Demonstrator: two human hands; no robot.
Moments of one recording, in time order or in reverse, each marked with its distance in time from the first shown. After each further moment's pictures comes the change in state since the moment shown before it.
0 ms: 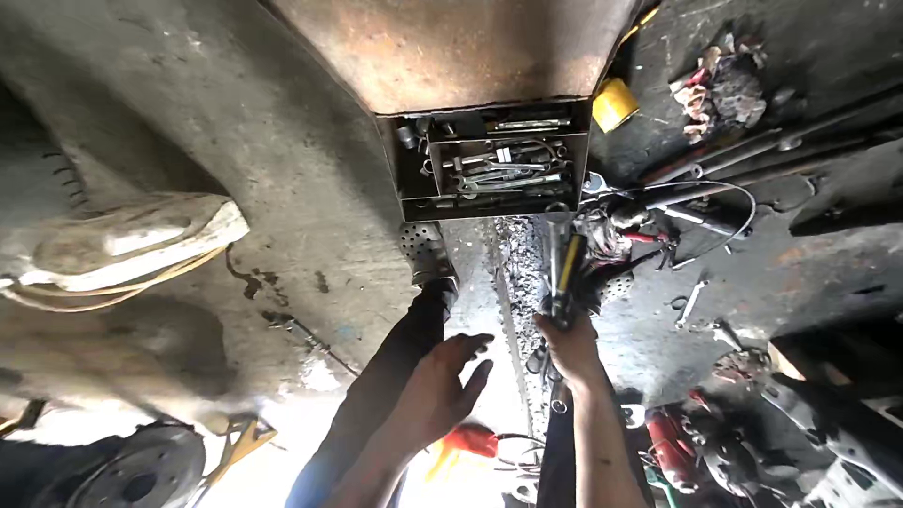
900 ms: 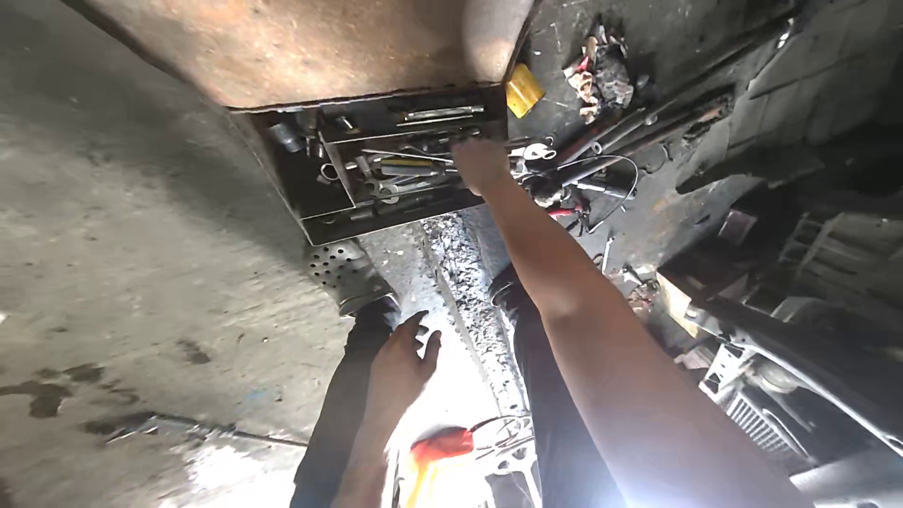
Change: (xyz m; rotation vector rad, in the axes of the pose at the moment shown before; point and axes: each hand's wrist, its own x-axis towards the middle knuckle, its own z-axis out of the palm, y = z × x) left_hand 0.053 -0.055 0.008 -0.017 -0.035 -0.188; right_hand 0.190 -0.171 0.052 -1.469 -0.022 -0.361
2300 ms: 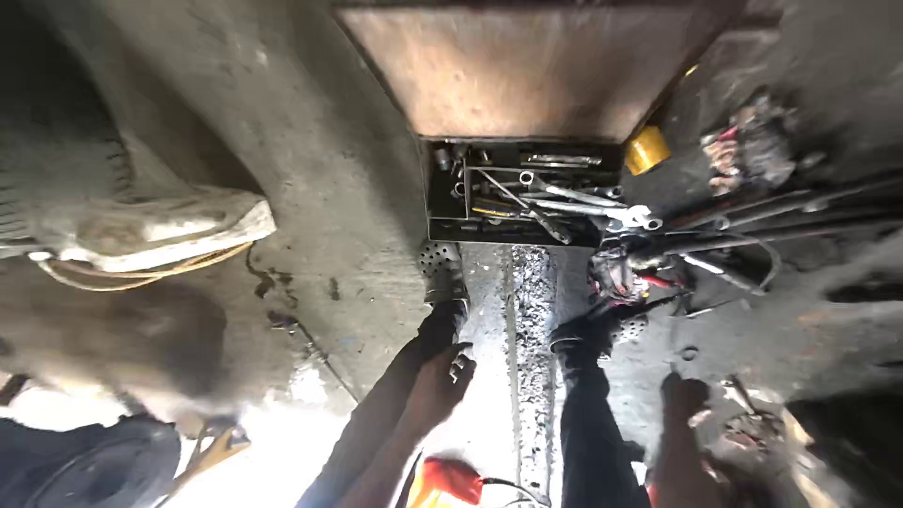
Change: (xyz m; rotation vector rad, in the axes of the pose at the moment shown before) left_hand -0.041 -0.005 0.013 -0.228 0.158 -0.187; right_hand -0.196 0.197 0.255 0.658 0.088 1.018
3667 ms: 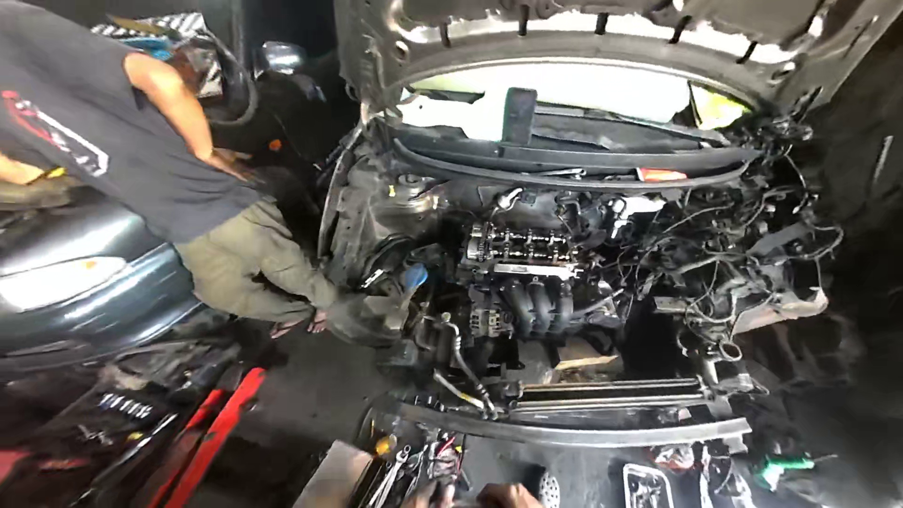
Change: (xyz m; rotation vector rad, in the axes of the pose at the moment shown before) left_hand -0.527 0.274 0.086 0.872 -0.208 1.180; right_hand -0.418 0.370 -0.269 1.096 -0.030 -0.973
